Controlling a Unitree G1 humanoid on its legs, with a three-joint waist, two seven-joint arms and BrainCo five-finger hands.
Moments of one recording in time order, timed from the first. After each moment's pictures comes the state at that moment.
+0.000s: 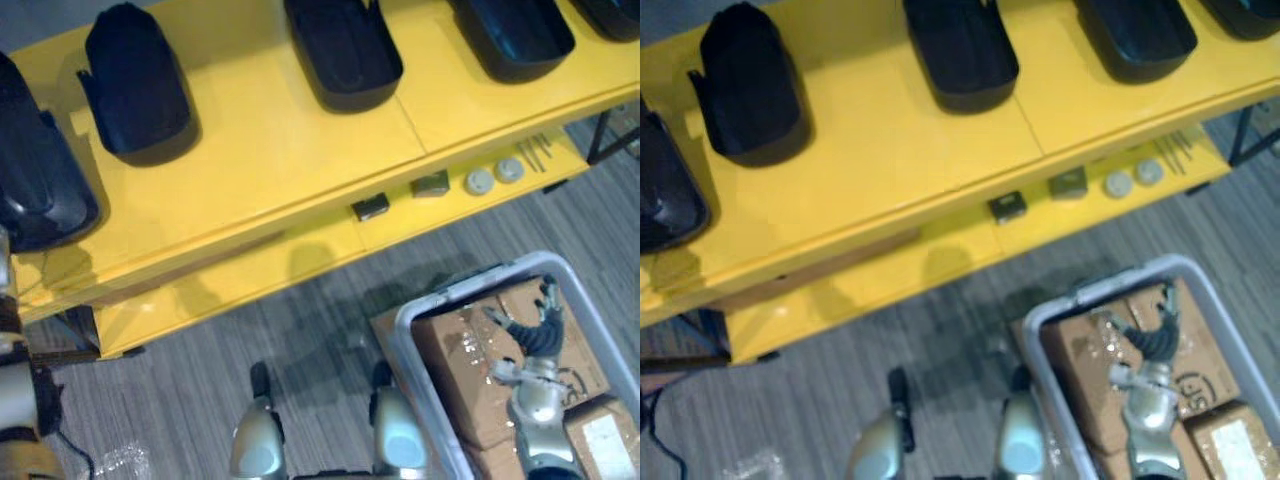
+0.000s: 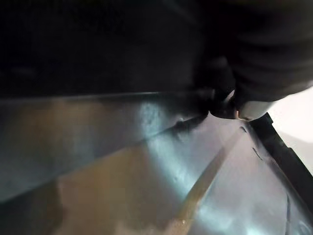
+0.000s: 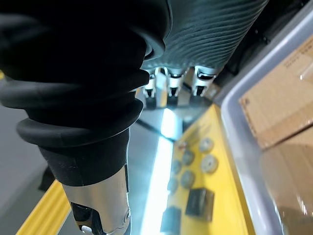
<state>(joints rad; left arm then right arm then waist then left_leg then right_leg) -0.81 1.01 0.16 0.77 0.05 0.36 0.37 0.08 -0.32 -0.18 0.33 0.03 -0.44 -0.43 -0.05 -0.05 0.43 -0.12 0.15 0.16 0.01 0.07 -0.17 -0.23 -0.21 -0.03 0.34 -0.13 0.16</state>
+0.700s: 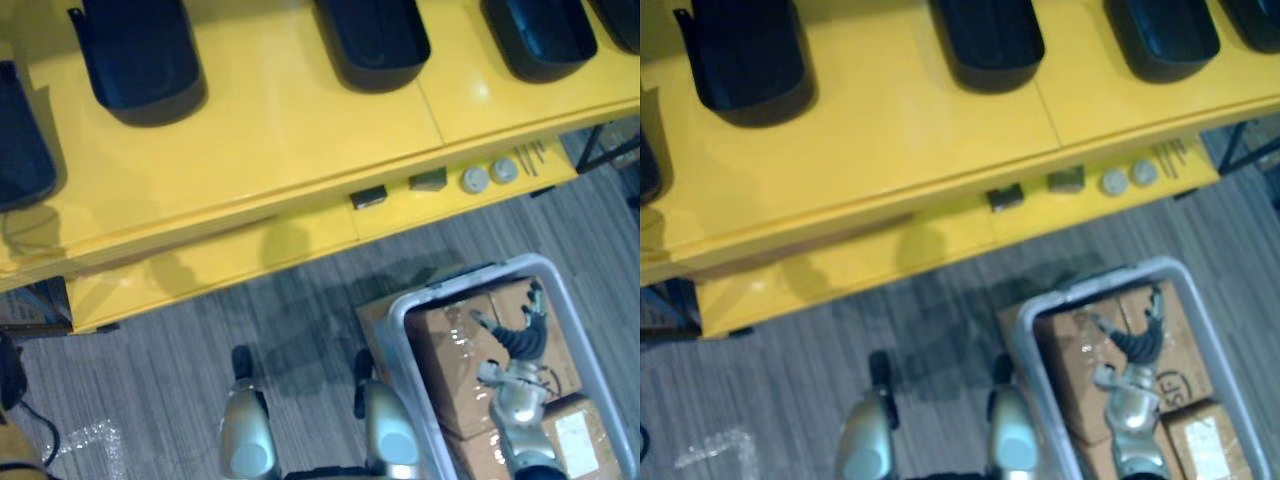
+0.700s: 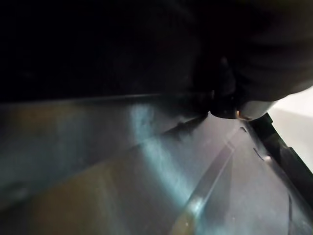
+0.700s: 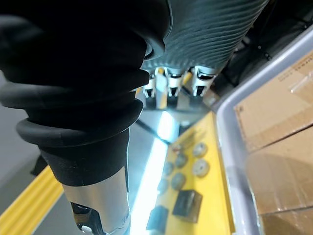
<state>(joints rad) -1.02 1.15 0.02 0.78 0.22 0.50 0.23 0.07 -0.29 -0.08 0.40 0.05 -0.45 -0.51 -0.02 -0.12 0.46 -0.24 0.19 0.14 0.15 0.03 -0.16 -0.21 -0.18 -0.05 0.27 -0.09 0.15</state>
